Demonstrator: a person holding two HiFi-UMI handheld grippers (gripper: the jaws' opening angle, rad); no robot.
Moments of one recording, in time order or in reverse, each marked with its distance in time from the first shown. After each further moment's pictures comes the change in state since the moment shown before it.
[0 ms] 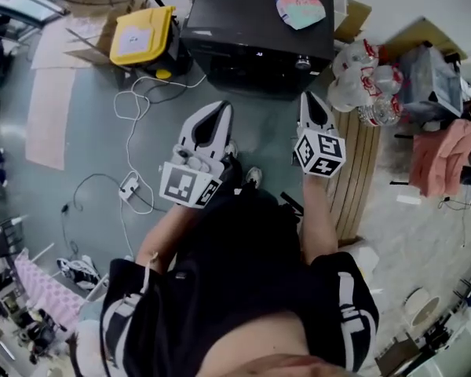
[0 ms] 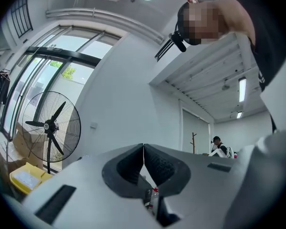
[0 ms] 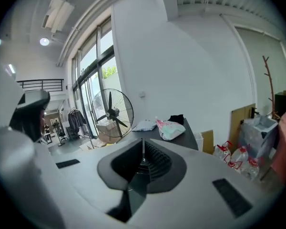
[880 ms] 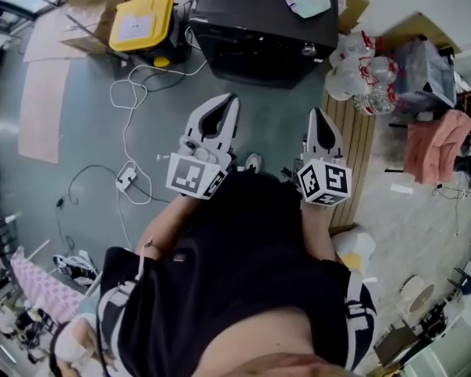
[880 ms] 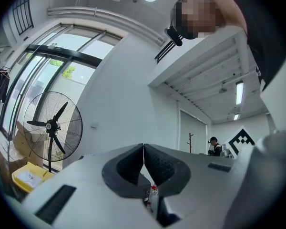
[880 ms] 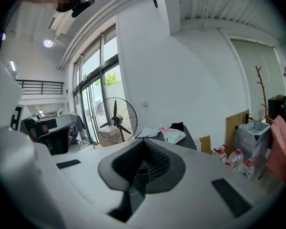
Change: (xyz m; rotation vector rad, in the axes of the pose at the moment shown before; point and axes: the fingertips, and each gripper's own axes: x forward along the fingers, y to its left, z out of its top) left arm -0.072 0.020 0.017 -0.015 0.002 -0.023; right arm -0.110 0.102 0.017 -0.010 -0.092 -0.029
